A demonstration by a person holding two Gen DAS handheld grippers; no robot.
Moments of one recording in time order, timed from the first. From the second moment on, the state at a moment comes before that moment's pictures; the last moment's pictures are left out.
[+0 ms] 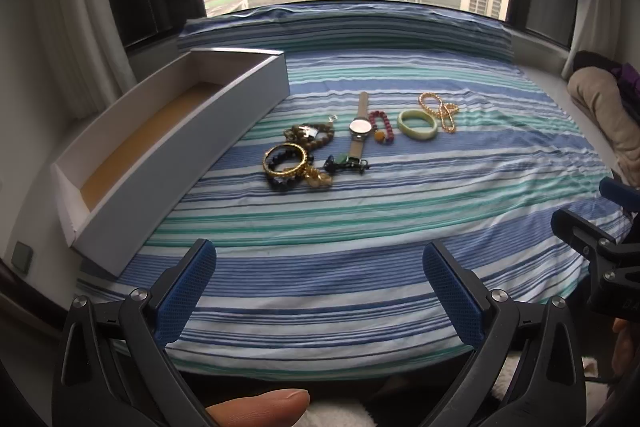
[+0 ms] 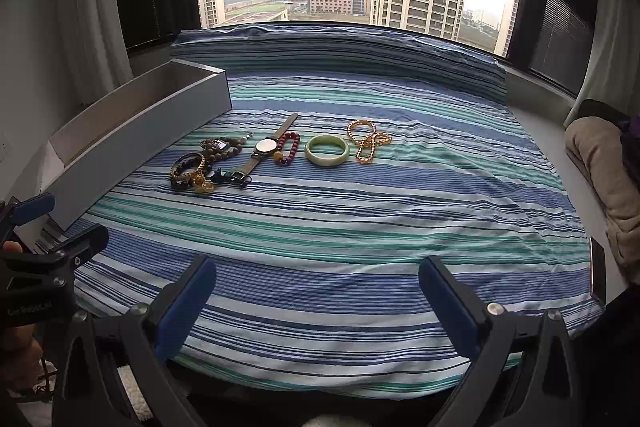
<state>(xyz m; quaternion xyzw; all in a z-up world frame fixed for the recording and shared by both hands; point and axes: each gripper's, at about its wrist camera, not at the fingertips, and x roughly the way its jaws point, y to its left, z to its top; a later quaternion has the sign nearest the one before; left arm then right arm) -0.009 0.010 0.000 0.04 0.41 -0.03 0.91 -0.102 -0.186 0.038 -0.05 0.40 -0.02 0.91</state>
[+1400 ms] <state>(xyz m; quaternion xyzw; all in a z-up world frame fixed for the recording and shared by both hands) -0.012 0.009 0.003 0.02 0.39 -0.03 0.92 -0.101 -0.189 0.033 -0.05 0.40 -0.03 0.91</state>
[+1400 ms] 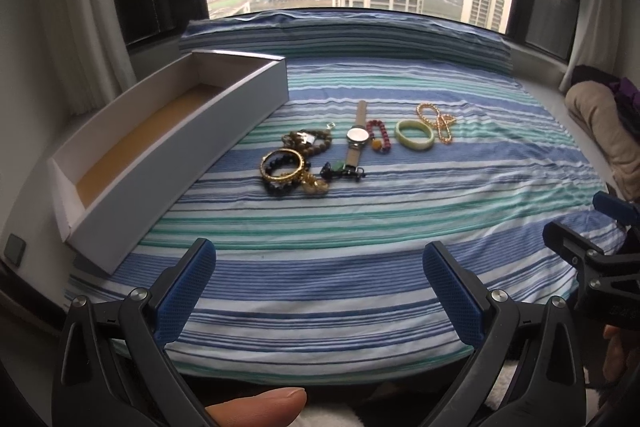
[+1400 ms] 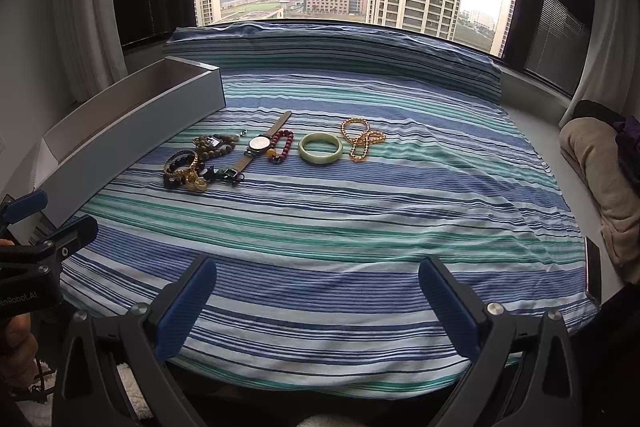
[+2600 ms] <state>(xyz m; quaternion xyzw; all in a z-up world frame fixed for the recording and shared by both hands) 0.001 0.019 -0.016 0.00 0.44 -0.03 0.90 -0.093 -0.183 0.028 -0.06 0.41 -0.02 0.91</state>
